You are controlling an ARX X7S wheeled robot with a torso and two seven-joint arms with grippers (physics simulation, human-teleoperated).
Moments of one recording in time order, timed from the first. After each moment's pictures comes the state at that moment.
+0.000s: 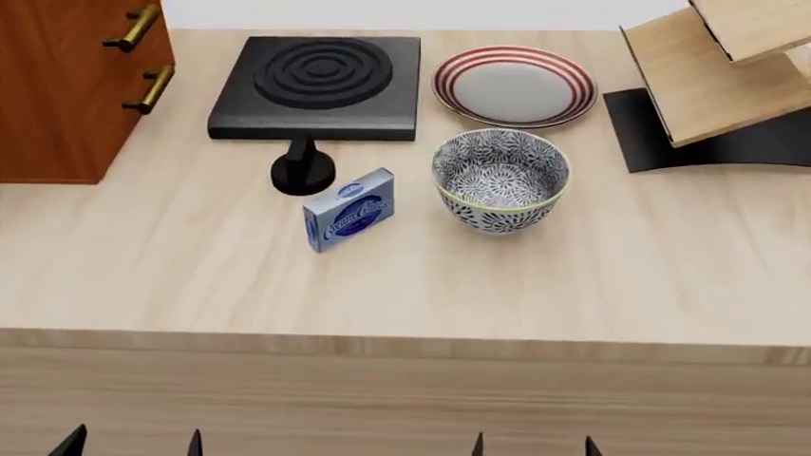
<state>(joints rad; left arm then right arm) 0.01 -0.08 0.09 0.05 -0.07 -0.03 -0.08 0.00 0.08 -0.09 -0.03 0.07 0.01 0.10</state>
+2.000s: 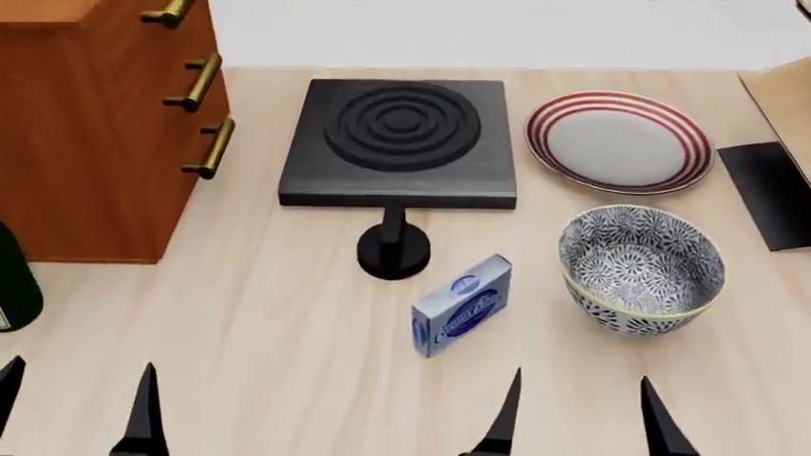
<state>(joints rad) 0.03 -0.24 0.13 0.46 -0.22 -0.22 -0.20 -0.01 0.20 -0.12 -0.41 0.15 0.20 0.25</state>
